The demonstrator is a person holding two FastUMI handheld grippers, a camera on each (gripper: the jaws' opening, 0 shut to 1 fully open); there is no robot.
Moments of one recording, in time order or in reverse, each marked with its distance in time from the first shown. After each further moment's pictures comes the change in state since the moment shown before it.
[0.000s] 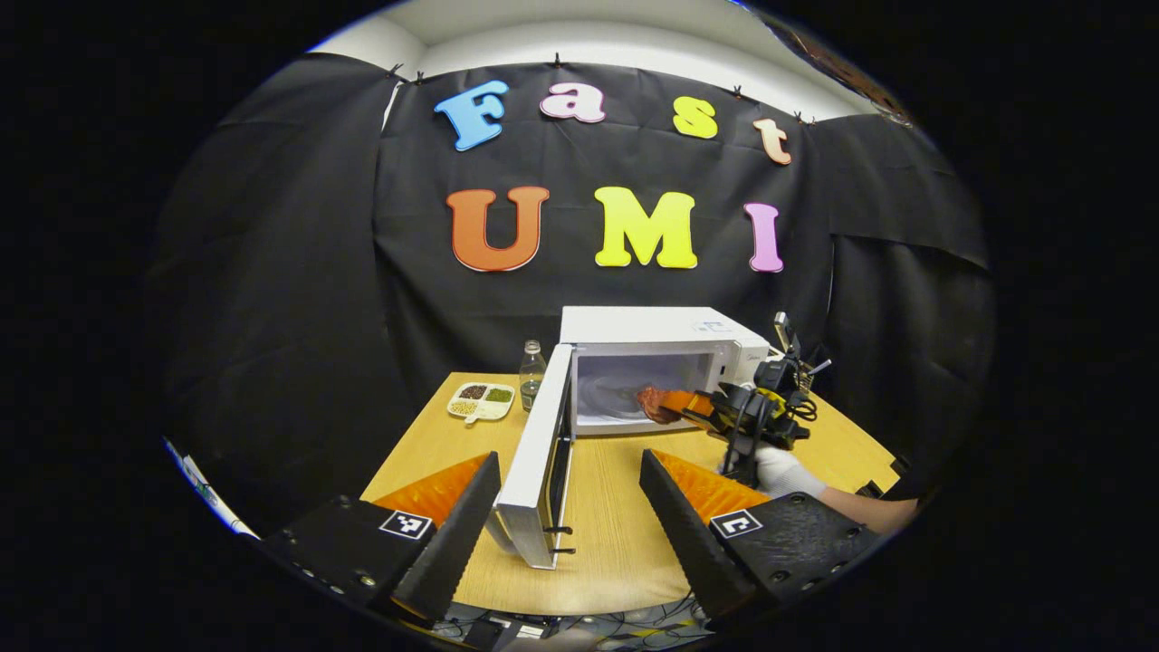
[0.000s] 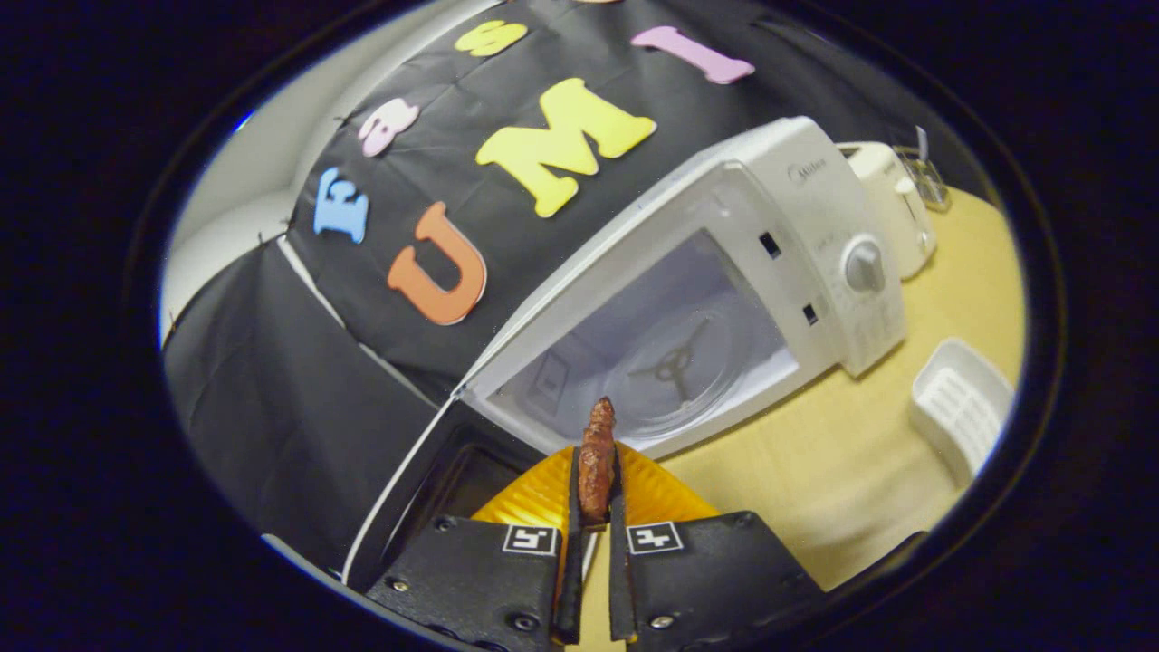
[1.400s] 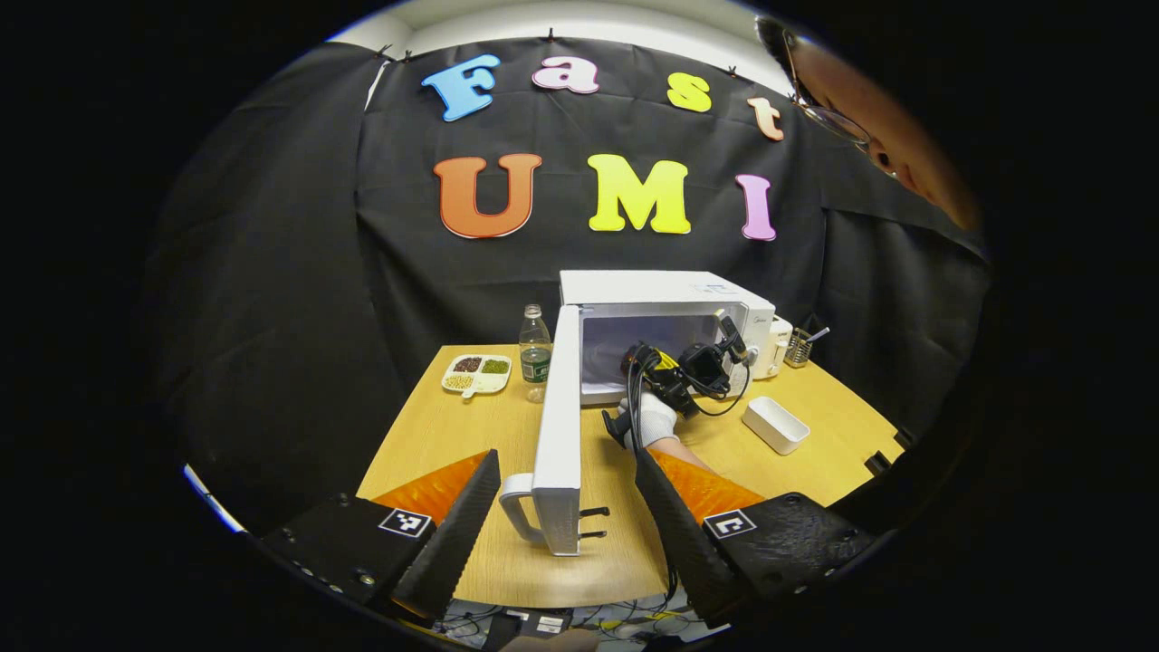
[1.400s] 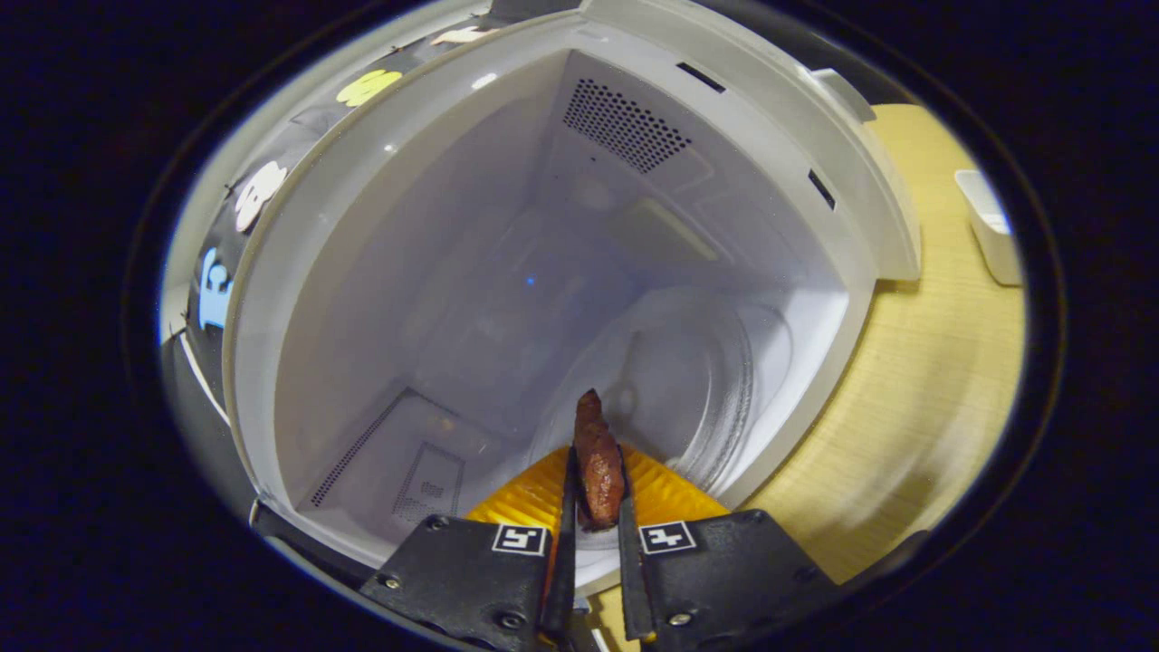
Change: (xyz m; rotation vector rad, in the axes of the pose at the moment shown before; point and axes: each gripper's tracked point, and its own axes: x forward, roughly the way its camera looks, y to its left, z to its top) left arm 0.016 0.028 -0.026 0.015 0.079 -0.053; right arm 0.157 -0.072 0.023 0.073 -0.305 -0.310
